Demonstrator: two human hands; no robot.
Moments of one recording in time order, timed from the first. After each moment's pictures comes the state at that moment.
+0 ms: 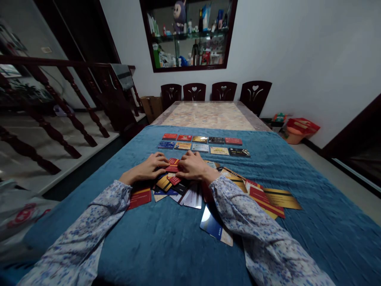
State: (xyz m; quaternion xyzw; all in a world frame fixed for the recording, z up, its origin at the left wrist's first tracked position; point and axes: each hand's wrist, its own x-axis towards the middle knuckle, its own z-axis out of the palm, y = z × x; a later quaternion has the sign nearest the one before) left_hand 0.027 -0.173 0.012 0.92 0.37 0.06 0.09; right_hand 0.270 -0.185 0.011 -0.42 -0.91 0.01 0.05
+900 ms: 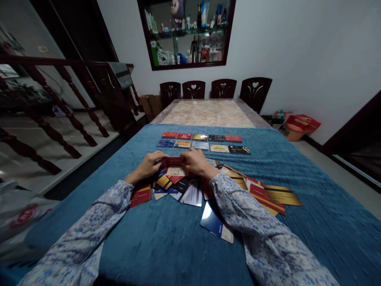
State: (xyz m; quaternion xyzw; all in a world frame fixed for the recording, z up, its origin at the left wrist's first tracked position) left_hand 0.029 -0.157 -0.018 0.87 0.35 0.32 0.09; right_hand 0.273 -0.174 0.001 -0.49 -0.86 0.02 0.14
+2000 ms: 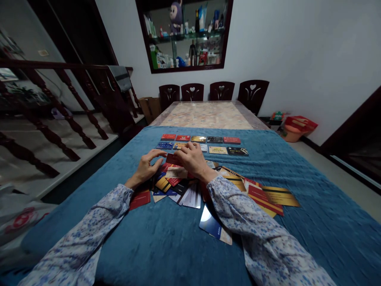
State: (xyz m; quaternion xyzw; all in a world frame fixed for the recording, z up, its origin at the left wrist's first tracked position) left_hand 0.040 -0.170 -0.014 0.82 0.35 0.44 0.08; right_hand 0.269 -0.175 -0.003 -0.42 -0.85 -0.14 0.27
